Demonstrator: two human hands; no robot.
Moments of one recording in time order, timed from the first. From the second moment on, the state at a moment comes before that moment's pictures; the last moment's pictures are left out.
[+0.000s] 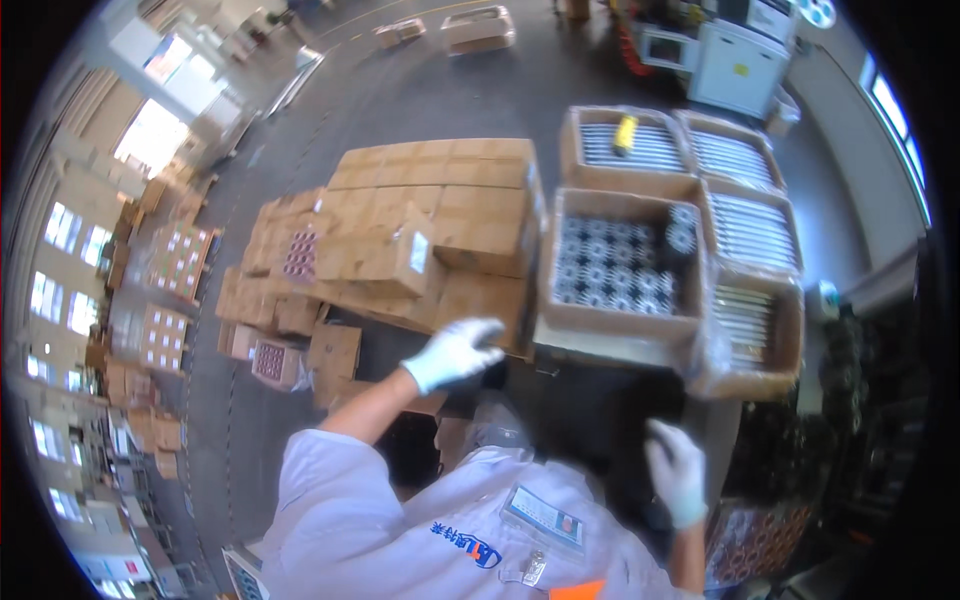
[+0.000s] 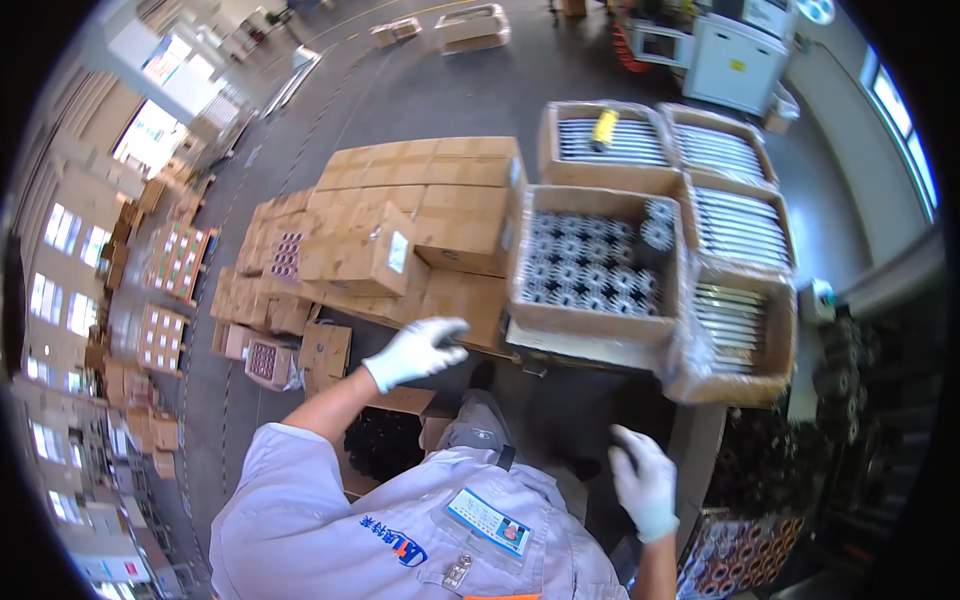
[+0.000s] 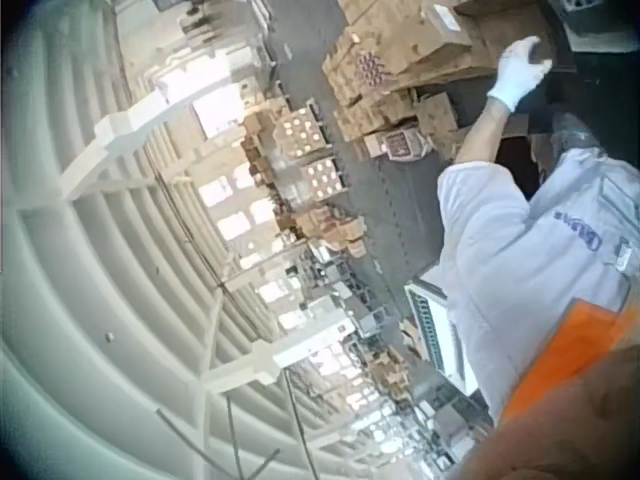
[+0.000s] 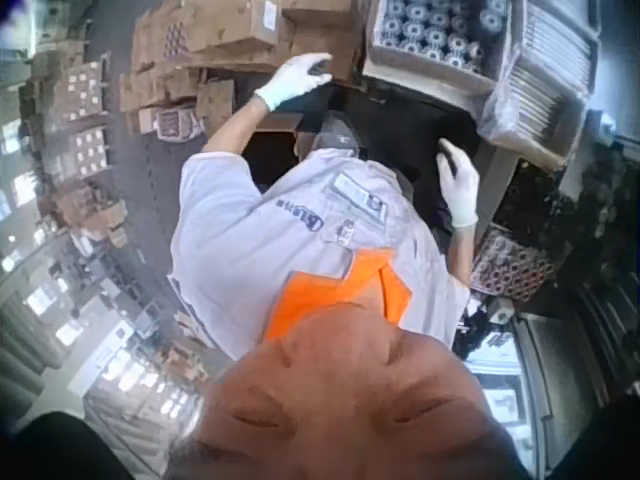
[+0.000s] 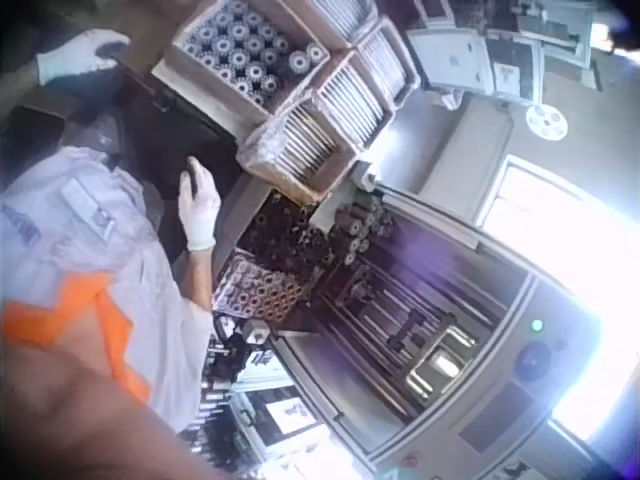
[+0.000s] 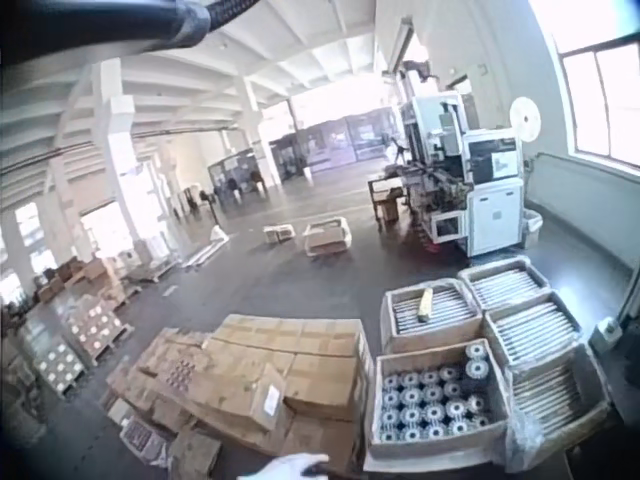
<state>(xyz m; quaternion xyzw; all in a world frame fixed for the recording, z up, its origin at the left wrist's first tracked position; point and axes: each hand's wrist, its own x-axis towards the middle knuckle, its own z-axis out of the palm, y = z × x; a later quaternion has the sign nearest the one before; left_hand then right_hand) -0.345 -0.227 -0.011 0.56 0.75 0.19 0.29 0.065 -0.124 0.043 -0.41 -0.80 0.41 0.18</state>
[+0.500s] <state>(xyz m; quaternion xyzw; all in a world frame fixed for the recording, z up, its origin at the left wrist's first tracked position) -0.701 -0.328 0.003 0.49 0.85 0.11 0.14 -0.542 -0.053 -0.075 -0.18 -0.91 0.36 0.12</state>
